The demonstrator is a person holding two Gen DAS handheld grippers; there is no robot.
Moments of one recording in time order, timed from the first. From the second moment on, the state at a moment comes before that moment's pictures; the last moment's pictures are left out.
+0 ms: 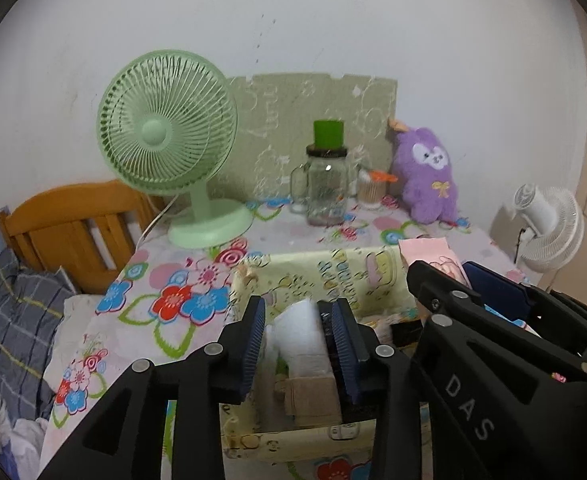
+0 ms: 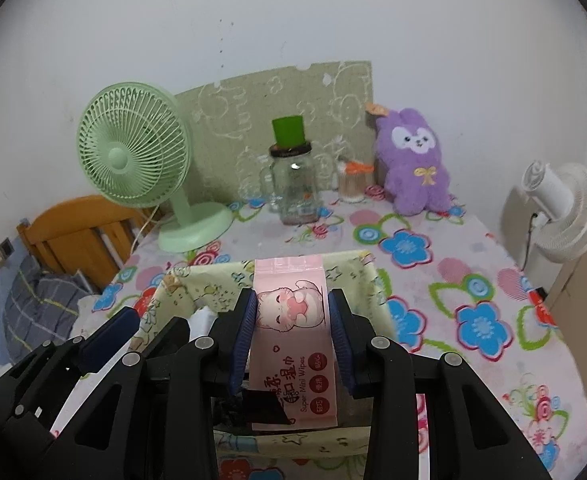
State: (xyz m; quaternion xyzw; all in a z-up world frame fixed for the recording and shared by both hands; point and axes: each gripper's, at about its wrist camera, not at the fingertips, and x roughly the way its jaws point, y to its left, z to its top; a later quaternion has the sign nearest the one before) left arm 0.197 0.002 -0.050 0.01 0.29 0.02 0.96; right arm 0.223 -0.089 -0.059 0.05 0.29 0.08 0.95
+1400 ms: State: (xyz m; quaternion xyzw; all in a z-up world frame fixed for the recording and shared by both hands) left arm 0.195 -0.004 -0.059 0.01 0.32 -0.02 0.95; right arm 0.225 -0.086 -0.068 0.02 0.32 0.09 0.94
